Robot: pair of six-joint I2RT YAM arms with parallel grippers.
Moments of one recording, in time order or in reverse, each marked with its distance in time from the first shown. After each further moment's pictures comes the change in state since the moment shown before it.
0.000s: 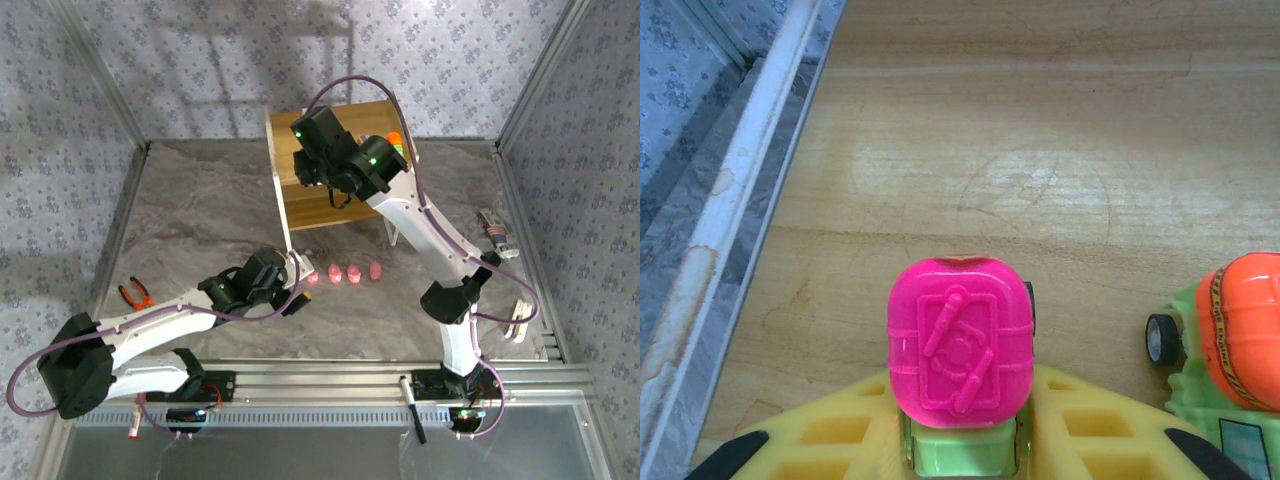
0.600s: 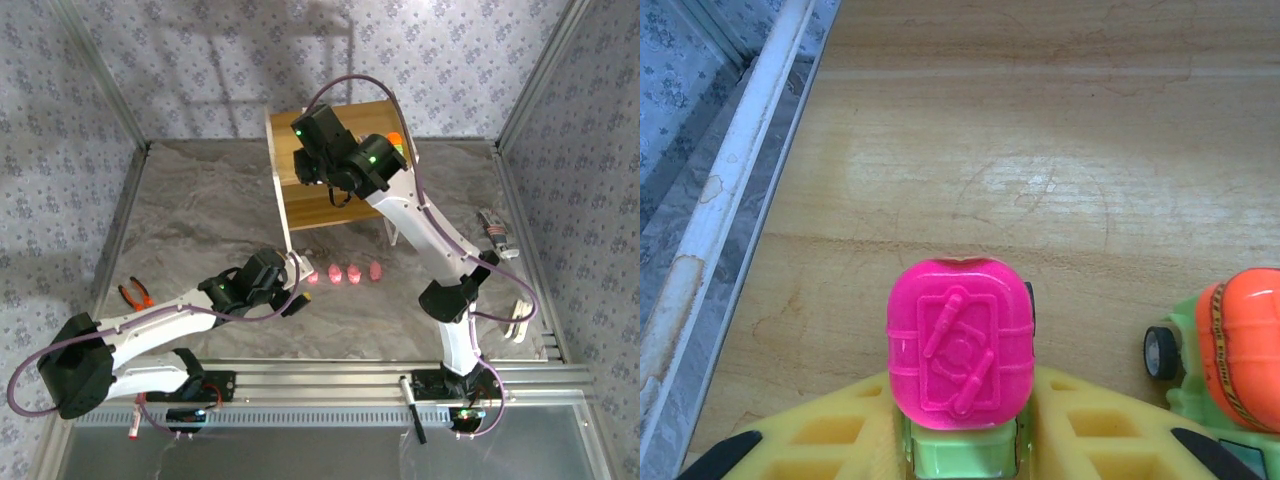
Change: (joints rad) left arm 0.000 0.000 -0.006 0.000 0.000 0.000; right arm -0.006 0.014 0.016 -0.004 -0.010 -0.008
